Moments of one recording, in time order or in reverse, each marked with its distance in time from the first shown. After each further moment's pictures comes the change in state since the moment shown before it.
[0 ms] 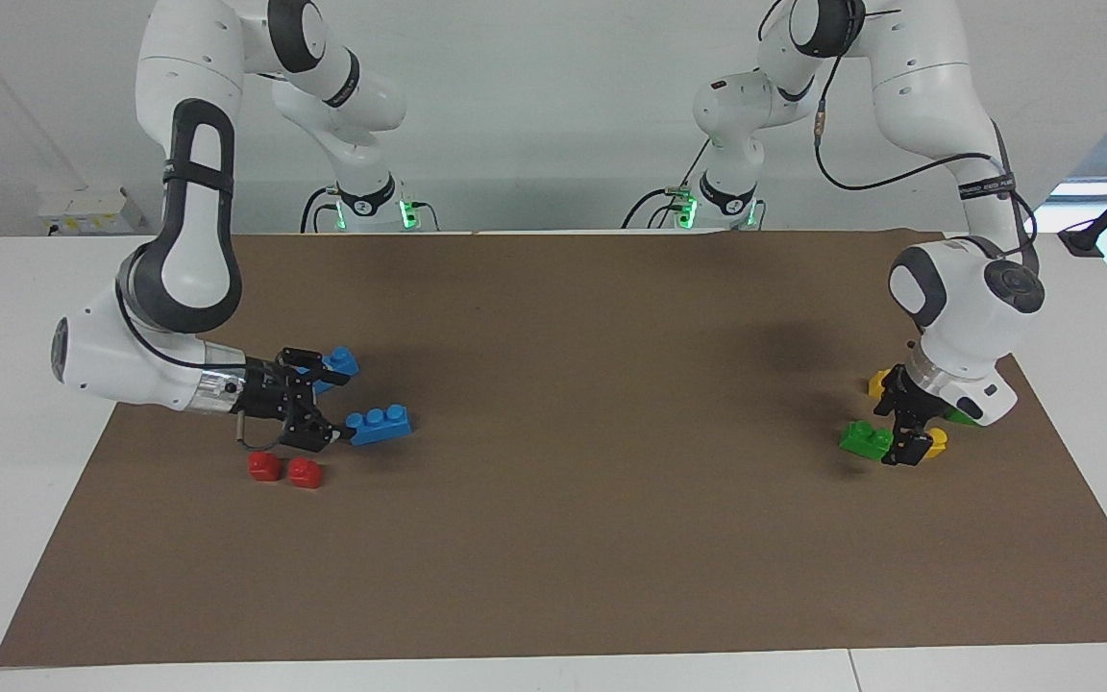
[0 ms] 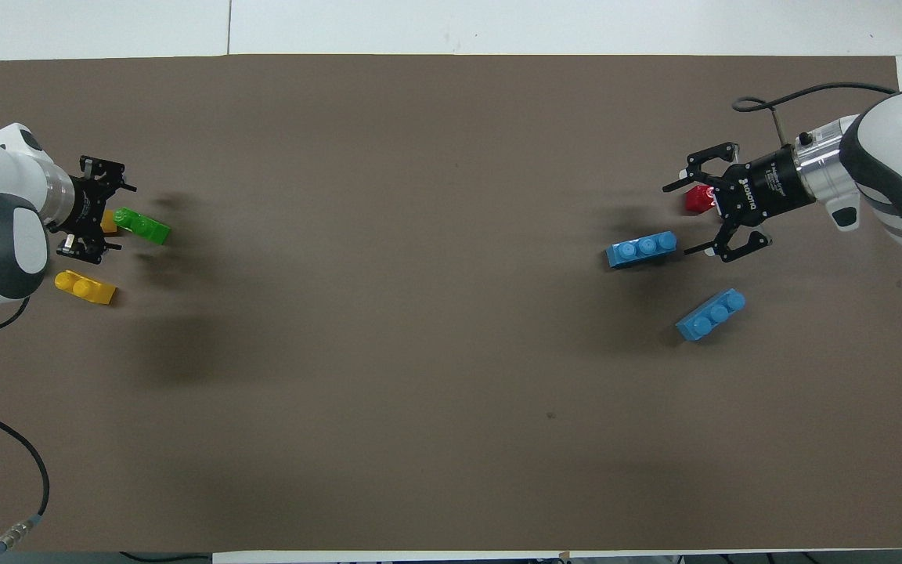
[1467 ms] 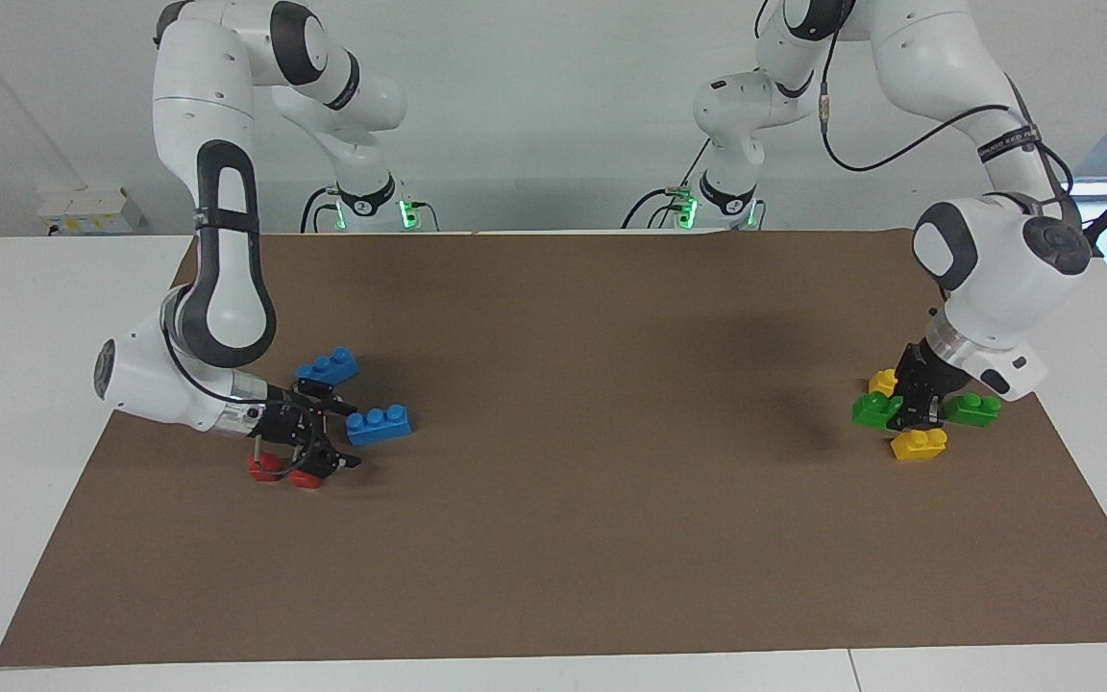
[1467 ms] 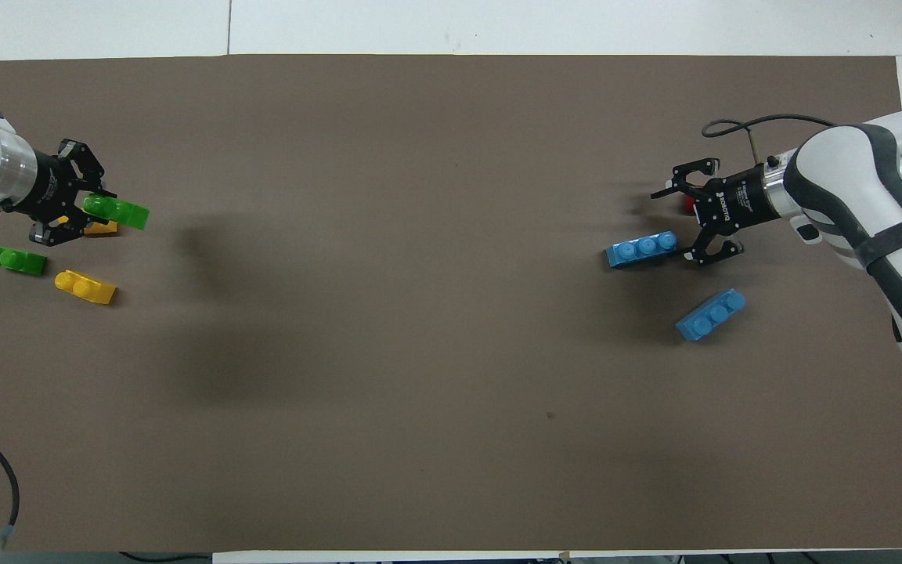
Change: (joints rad) left arm -0.024 -0.139 -0.028 0.118 0.000 -0.332 0.000; right arm 0.018 0.038 0.007 -0.112 0.000 0.233 -0.080
